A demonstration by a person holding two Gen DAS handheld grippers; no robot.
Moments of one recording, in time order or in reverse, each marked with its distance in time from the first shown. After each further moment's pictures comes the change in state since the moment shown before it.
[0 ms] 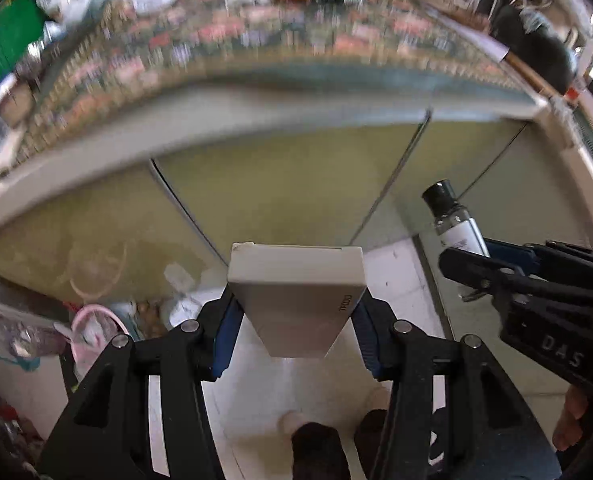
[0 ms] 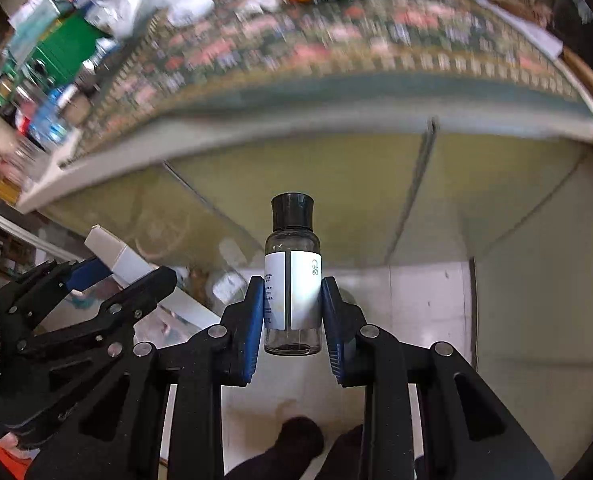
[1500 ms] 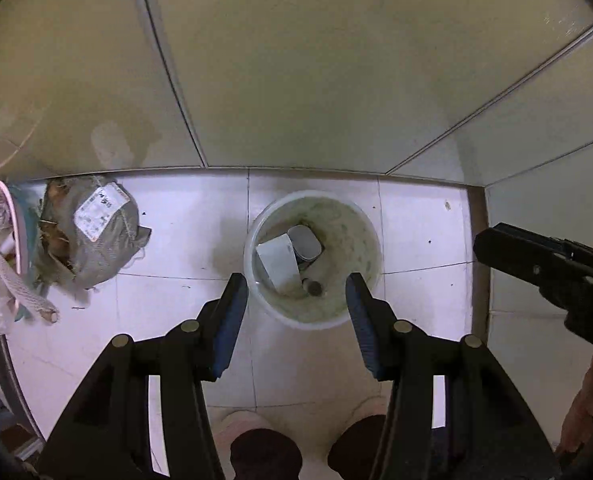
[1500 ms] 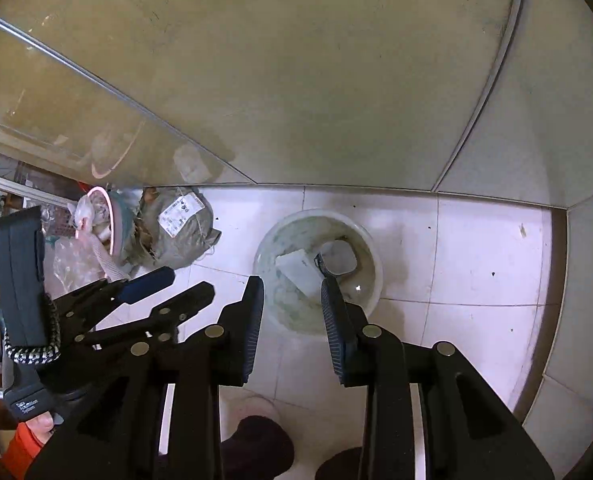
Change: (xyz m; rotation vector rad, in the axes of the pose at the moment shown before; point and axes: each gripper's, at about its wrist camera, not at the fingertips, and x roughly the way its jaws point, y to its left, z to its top) left arm 0.347 0.044 -0.144 -0.258 0.225 -0.062; right arm 0.313 -0.095 -0.078 -0.054 0.234 0.117
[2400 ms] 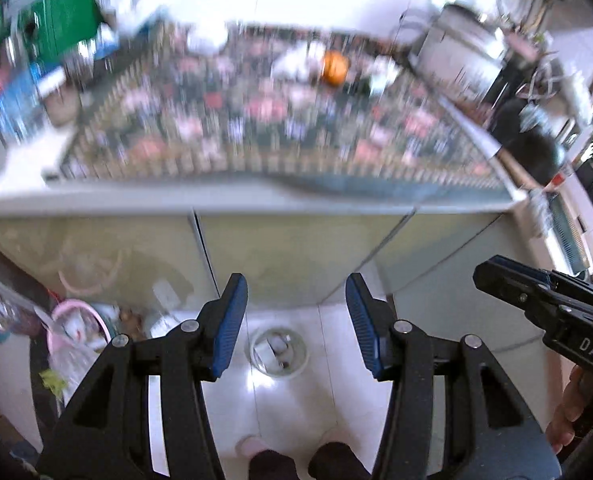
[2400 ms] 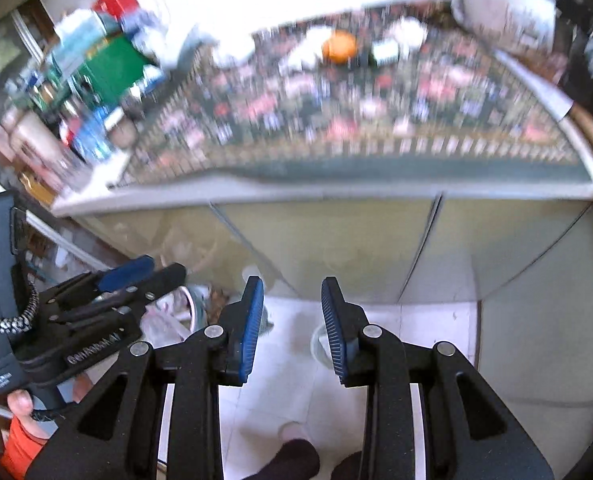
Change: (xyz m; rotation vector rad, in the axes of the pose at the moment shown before) left arm -0.487 -0.066 0.059 0.121 -0.425 -0.051; right arm -0.395 0.157 0.019 -0.048 -0.389 -0.060
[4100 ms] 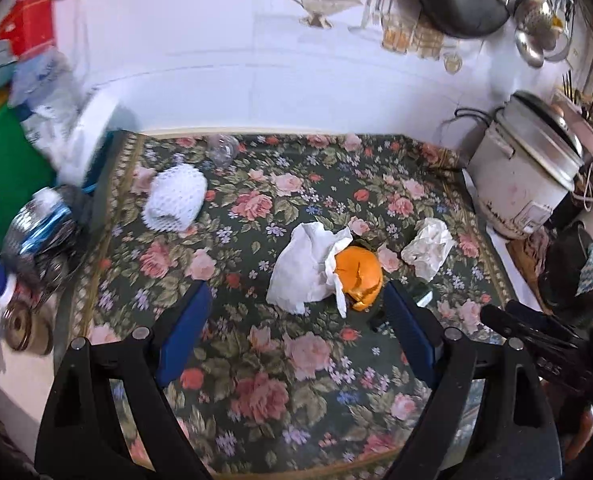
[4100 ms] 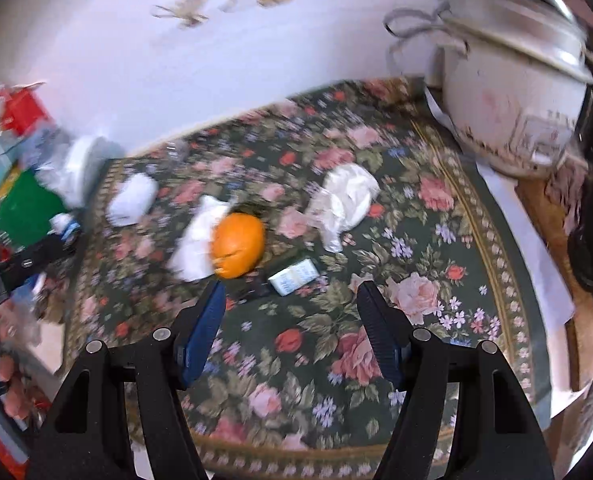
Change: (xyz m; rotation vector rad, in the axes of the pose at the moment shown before) left arm 0.129 -0.008 0.319 -0.002 -0.066 0.087; right arm 0.075 -0.122 0.275 0.111 -0.054 -0.110
